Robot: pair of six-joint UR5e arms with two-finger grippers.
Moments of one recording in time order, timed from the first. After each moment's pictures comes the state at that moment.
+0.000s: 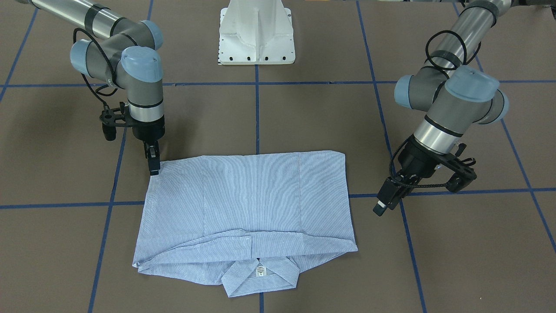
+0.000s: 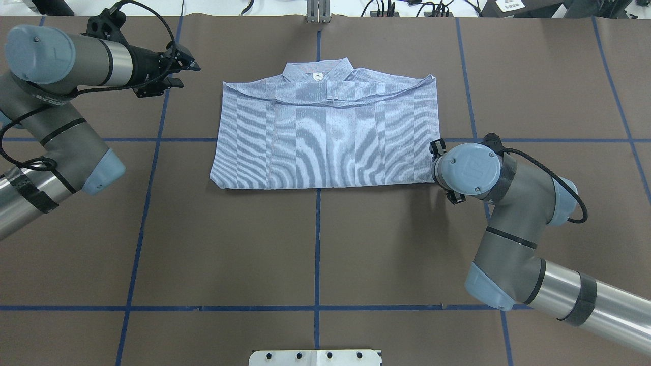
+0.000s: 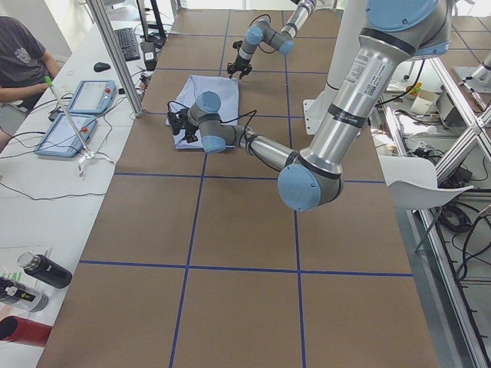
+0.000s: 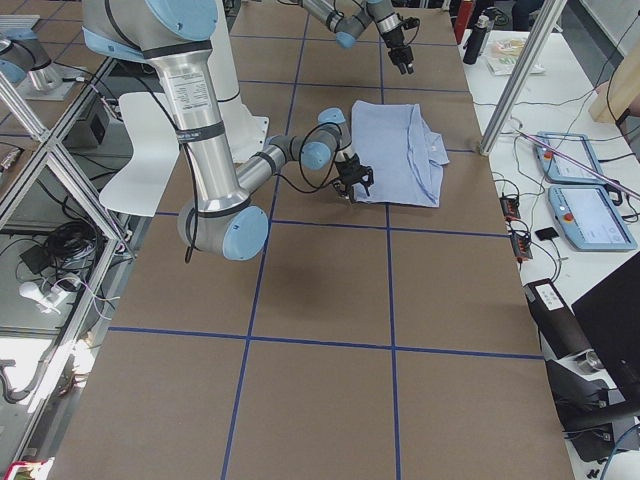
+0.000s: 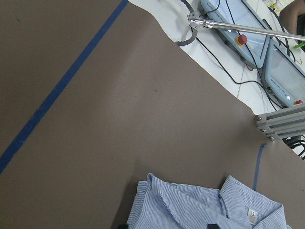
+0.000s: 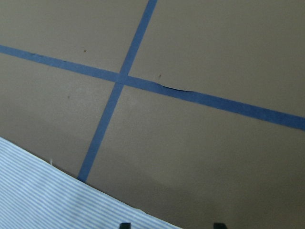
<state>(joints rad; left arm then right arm) -0.90 -2.05 -1.42 -2.48 -1.87 -1.68 0.55 -1.22 1.73 -1.42 1.53 2.42</state>
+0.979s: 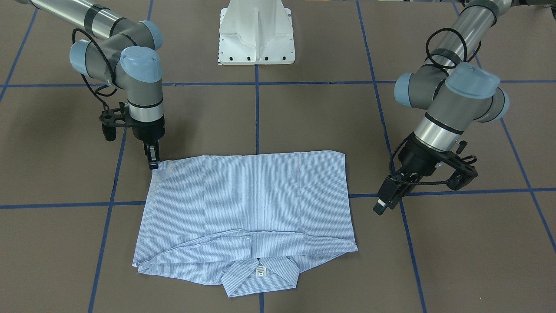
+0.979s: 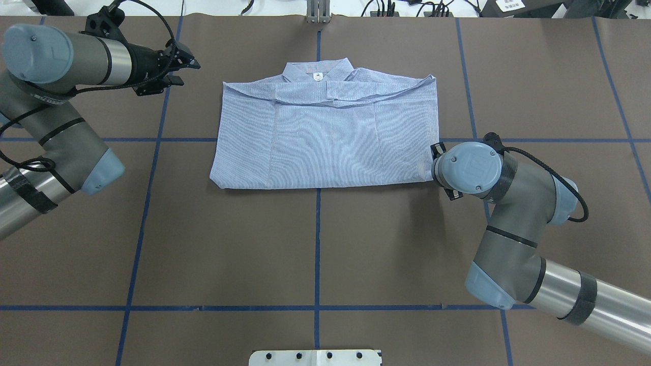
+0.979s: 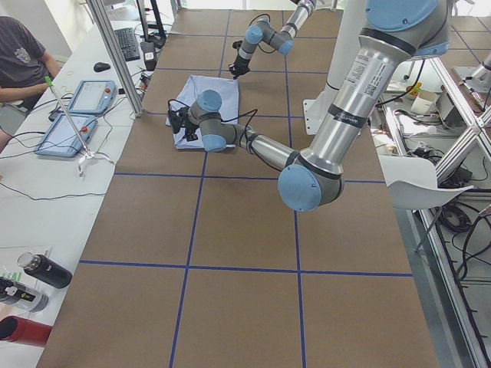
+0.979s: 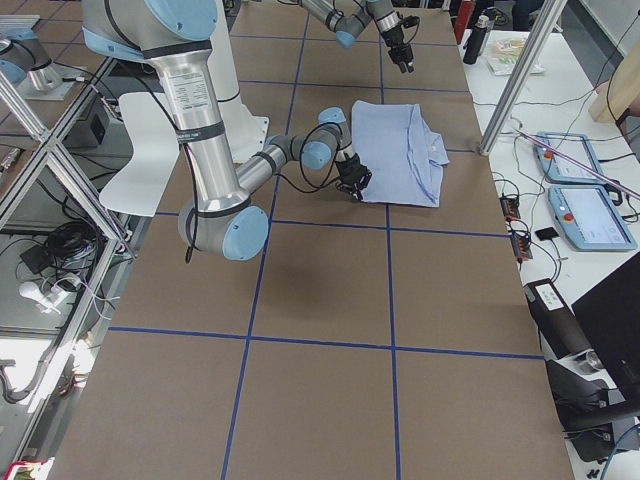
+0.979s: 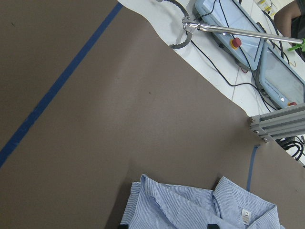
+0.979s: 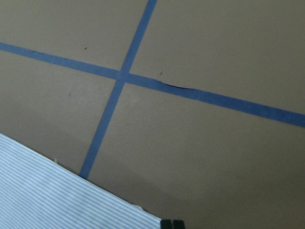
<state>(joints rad) -0.90 -2.04 -1.44 -2.47 -1.87 -1.68 0.55 -1.22 1.74 -1.41 1.54 2.42</state>
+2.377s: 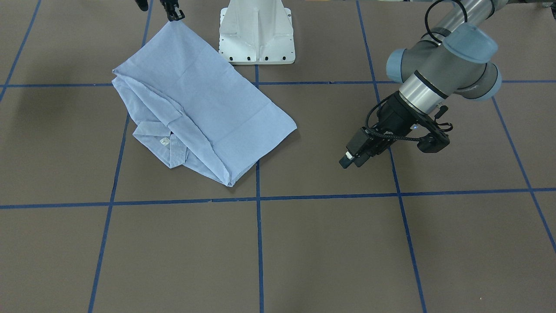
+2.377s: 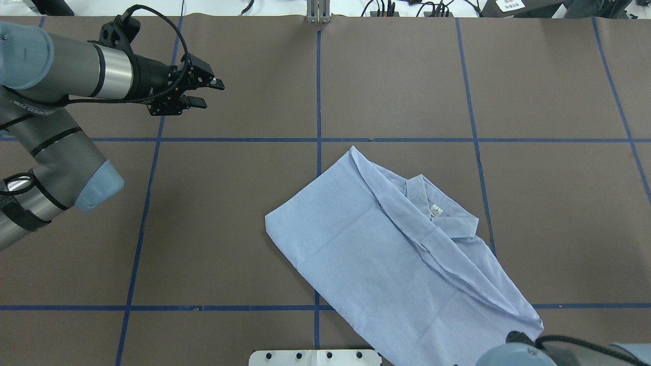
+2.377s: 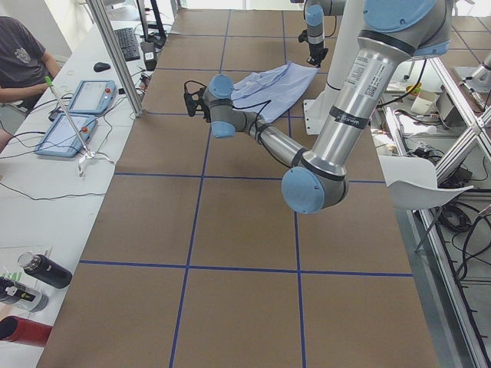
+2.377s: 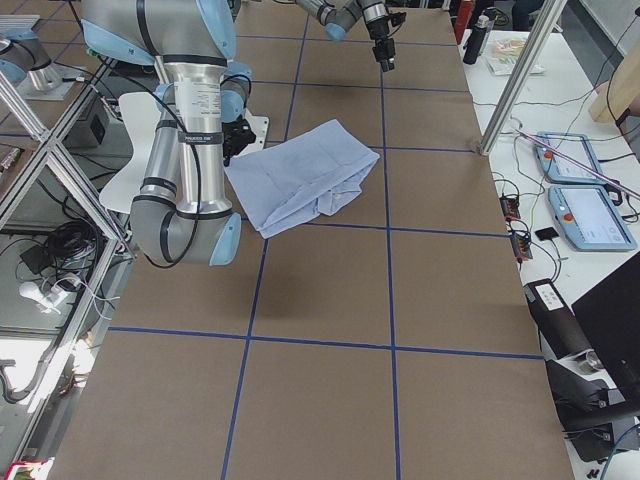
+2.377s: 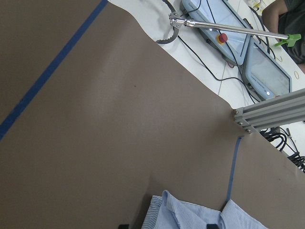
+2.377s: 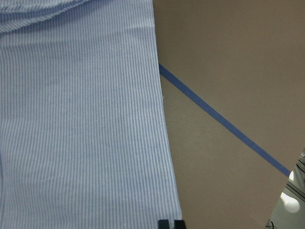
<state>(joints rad) -0.85 -2.00 -1.65 -2.47 -2.05 -1.75 -0.08 -1.42 2.41 -1.97 1.82 2.59</state>
